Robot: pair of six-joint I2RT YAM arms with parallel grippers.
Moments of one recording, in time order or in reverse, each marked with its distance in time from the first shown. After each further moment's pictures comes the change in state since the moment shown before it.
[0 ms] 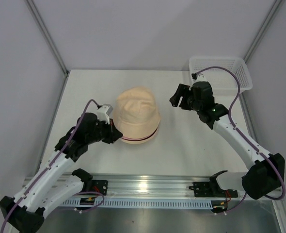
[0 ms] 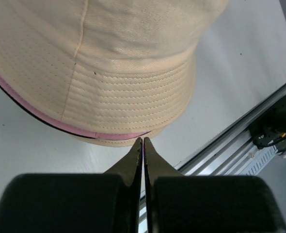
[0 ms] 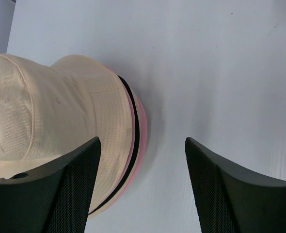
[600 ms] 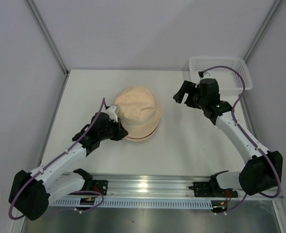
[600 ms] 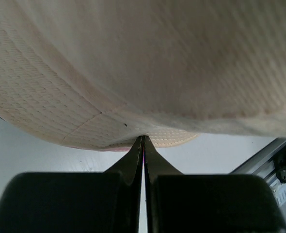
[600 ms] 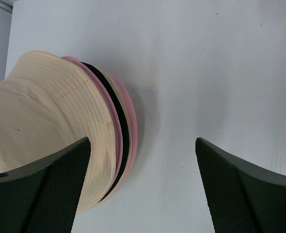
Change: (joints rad) left arm -0.043 0.252 -0.140 0.324 -0.084 -0.058; right arm -0.116 0.060 0.026 0.008 -0.108 0.010
